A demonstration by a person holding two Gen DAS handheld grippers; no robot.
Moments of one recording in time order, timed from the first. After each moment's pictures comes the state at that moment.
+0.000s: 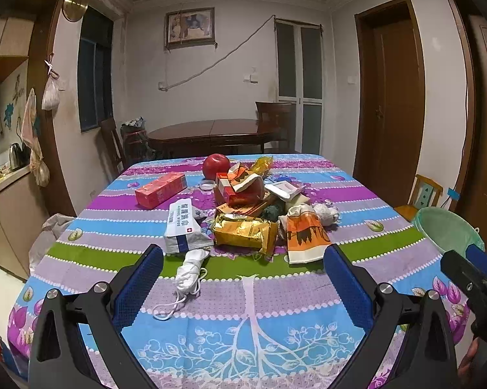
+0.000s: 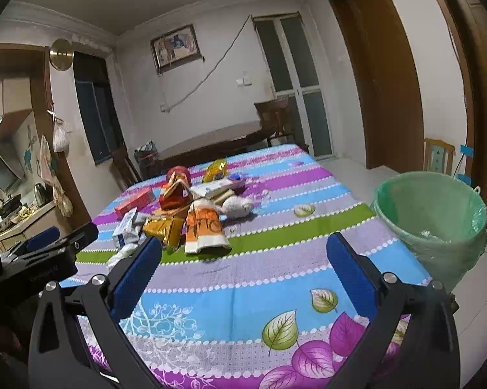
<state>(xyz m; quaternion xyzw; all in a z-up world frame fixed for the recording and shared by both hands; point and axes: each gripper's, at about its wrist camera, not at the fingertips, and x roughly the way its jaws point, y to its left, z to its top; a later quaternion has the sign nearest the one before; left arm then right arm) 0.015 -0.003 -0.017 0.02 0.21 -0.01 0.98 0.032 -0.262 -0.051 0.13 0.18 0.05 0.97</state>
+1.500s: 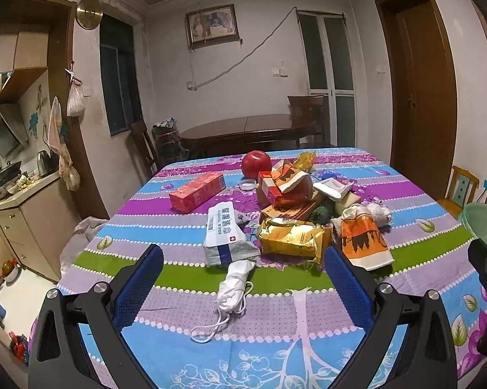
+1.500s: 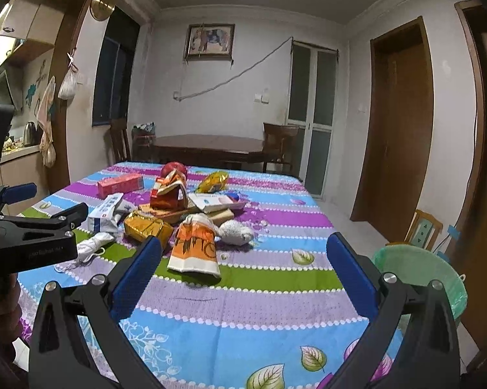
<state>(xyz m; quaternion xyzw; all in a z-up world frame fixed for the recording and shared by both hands) 0.055 0.020 -0.029 0.06 0.22 0.08 0.97 0.066 -0.208 -0.038 -0.03 0.15 0.03 0.99</state>
